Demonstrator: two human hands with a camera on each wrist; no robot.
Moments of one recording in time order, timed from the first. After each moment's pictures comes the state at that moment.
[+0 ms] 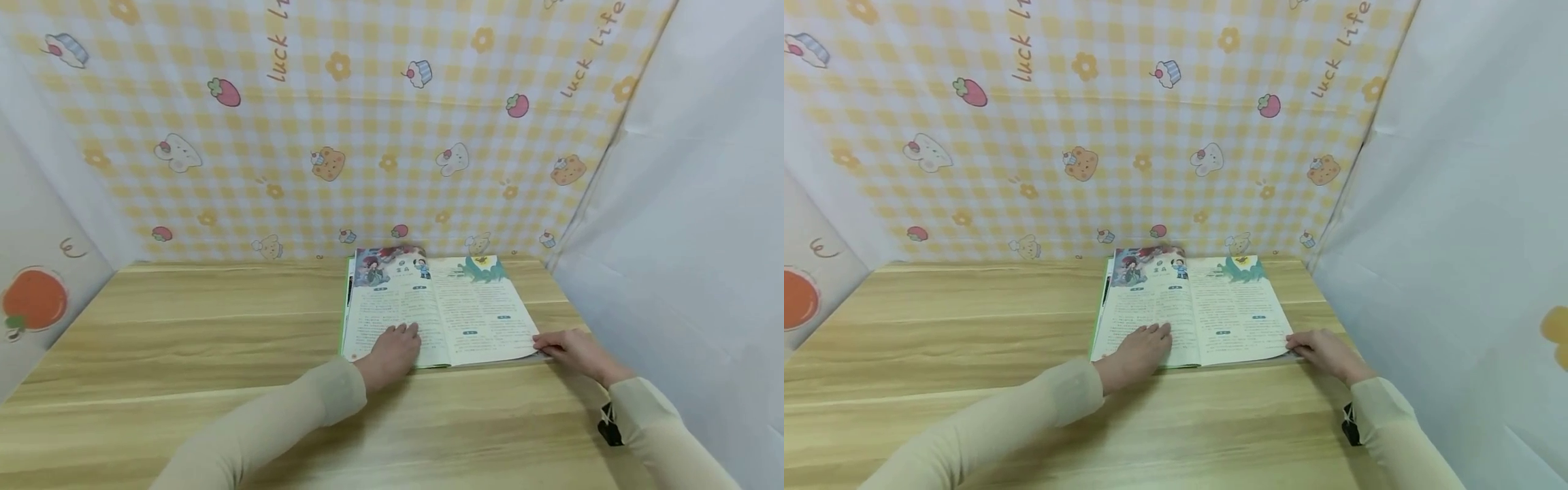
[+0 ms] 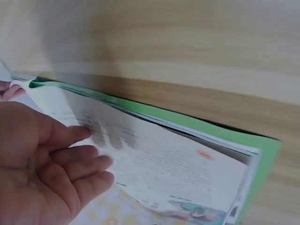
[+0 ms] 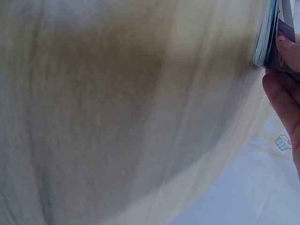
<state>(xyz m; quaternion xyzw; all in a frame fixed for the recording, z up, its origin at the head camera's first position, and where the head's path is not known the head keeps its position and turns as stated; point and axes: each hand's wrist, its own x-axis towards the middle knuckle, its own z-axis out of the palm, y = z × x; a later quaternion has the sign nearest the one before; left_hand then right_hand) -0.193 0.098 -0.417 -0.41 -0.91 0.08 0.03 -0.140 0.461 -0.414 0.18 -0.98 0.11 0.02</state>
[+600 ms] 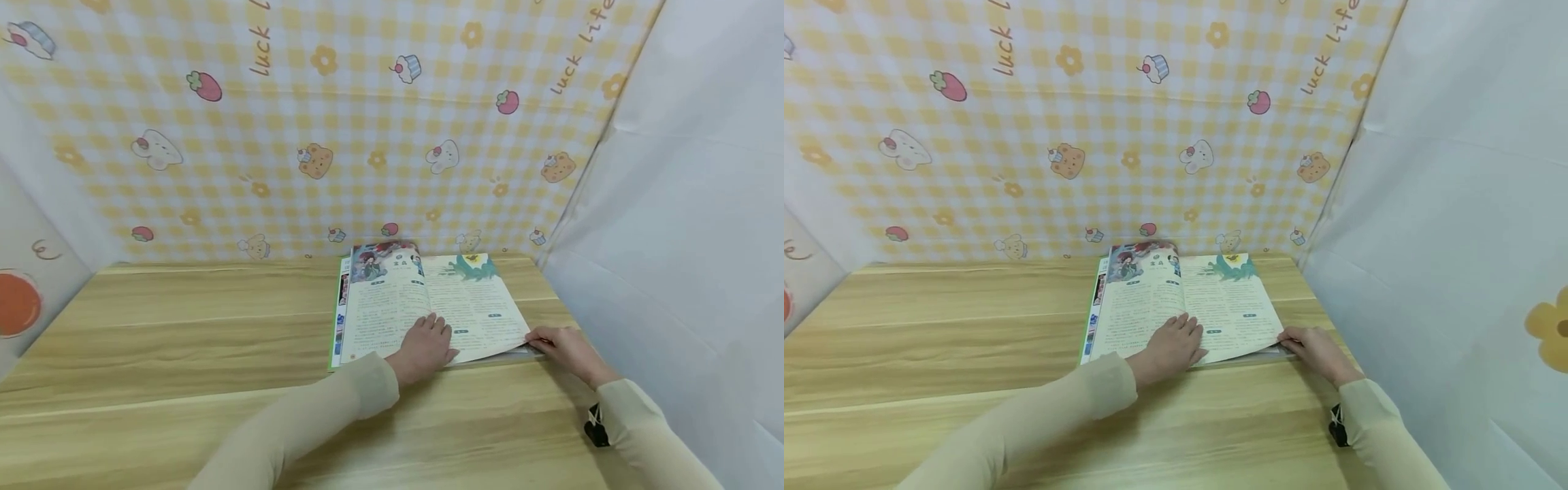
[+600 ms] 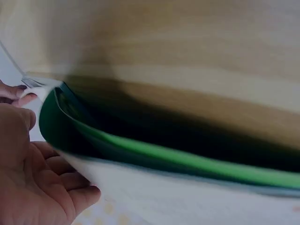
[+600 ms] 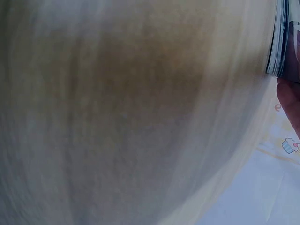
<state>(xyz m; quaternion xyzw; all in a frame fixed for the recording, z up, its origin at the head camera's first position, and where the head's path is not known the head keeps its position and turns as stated) -0.196 0.163 -0.417 -0.41 -0.91 0.07 0.02 -0.140 0.462 -0.425 0.15 -0.98 0.12 0.11</state>
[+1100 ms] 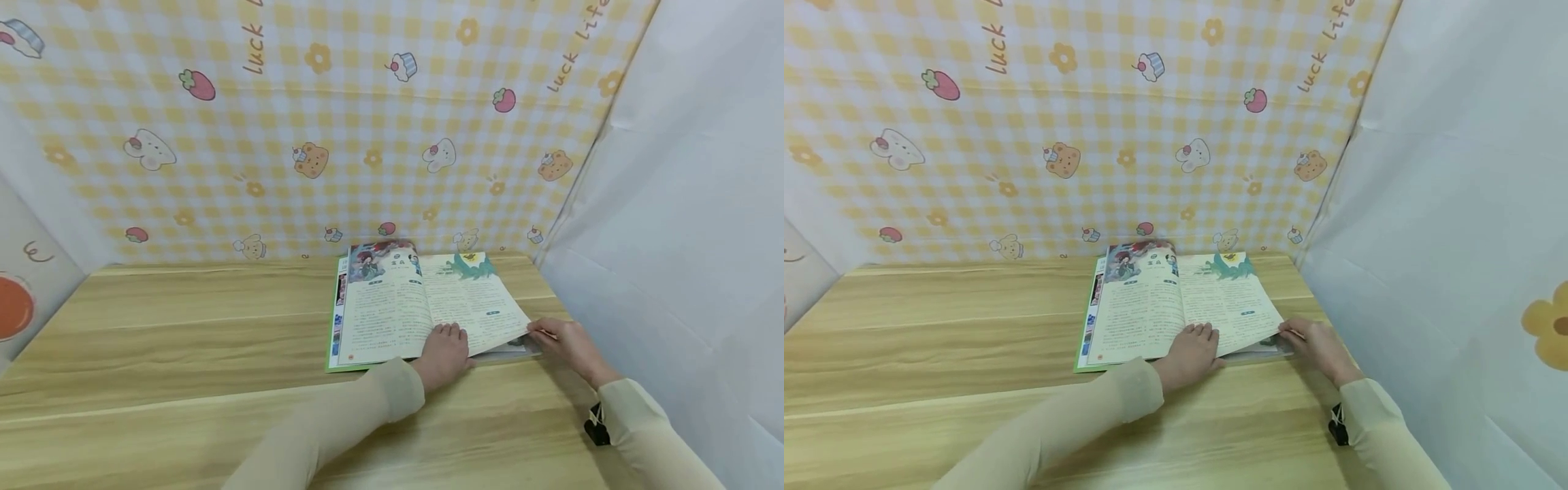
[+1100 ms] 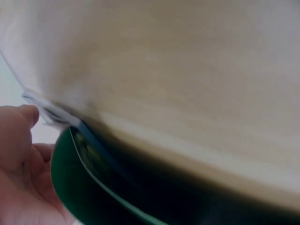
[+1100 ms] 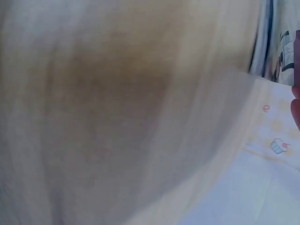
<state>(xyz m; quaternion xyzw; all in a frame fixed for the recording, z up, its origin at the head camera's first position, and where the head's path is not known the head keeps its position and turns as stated) -0.188 0.204 -0.429 -0.40 -0.91 0.08 -0.03 -0.139 0.455 -0.421 0.17 -0.95 0.14 0.21</state>
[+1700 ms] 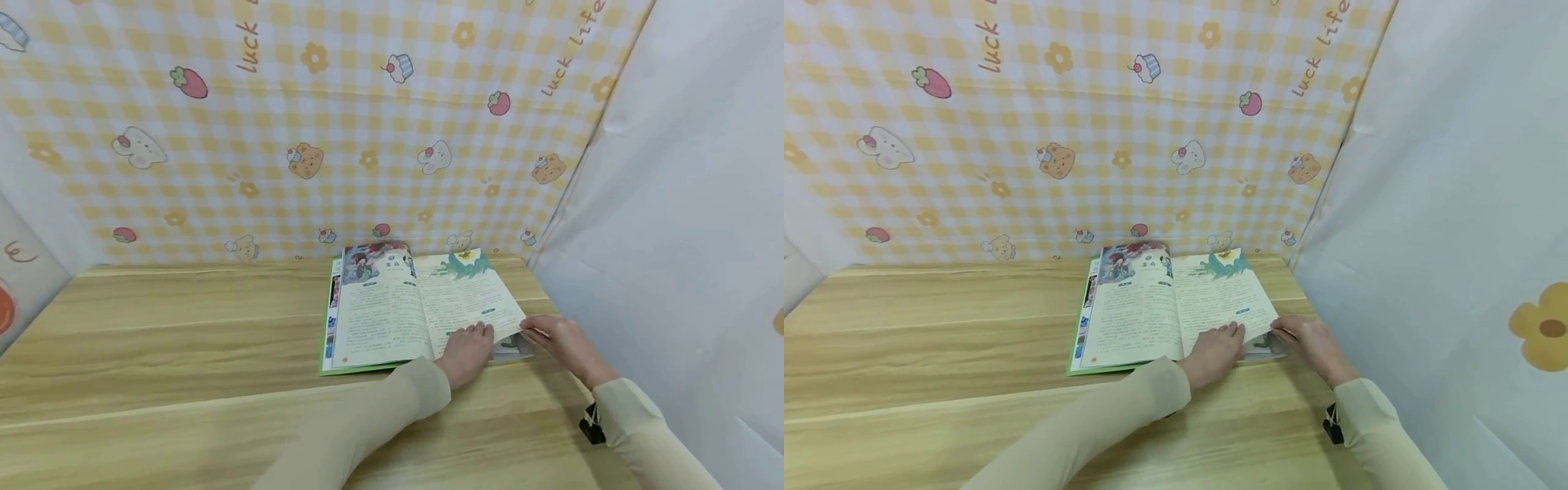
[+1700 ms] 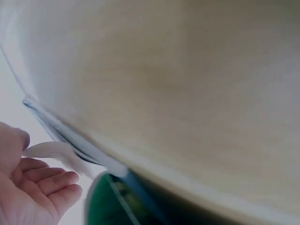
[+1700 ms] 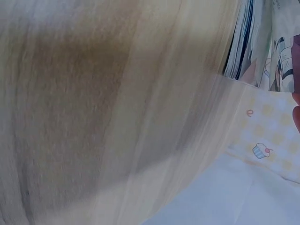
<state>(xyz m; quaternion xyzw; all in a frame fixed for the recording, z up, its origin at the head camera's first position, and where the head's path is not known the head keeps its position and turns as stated) -0.186 0.247 -0.429 -0.43 -0.90 -0.03 0.04 -0.139 0.446 -0.403 0.21 -0.94 0.08 0.26</state>
